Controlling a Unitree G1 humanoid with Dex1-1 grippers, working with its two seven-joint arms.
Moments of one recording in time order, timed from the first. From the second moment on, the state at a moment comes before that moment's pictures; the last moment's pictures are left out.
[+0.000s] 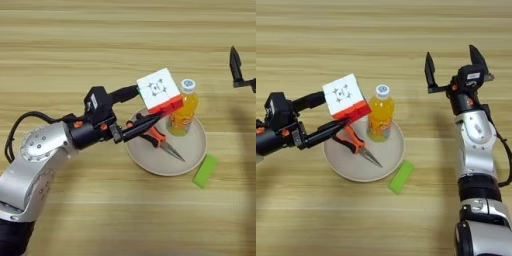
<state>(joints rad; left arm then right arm) -0.09 0.39 -0.13 -0.51 -0.48 0.30 -0.82 -0.41 -0.28 -0.21 0.45 0.19 -0.53 0.29</state>
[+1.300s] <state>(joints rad) -0.05 0.49 -0.25 -0.57 -0.51 0.28 -0.98 -0.24 -0.51 -0.15 -0.38 0.77 0.12 0.82</state>
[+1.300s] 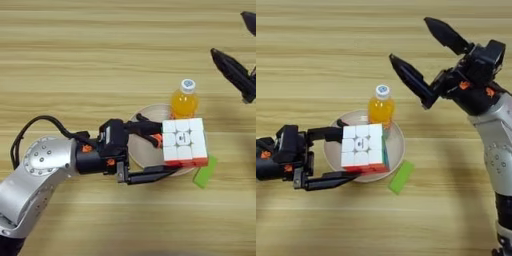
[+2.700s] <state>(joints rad) -0.05 0.50 -0.27 -0.54 -0.48 0.25 -0.98 -0.07 -0.74 0.02 -0.59 0.67 0.27 1.21</state>
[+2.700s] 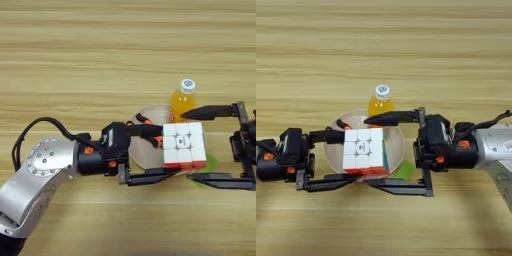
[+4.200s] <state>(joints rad) -0.05 0.50 -0.29 -0.52 -0.46 0.21 -0.98 -0.06 -0.74 0.03 -0.55 0.63 0.22 1.21</state>
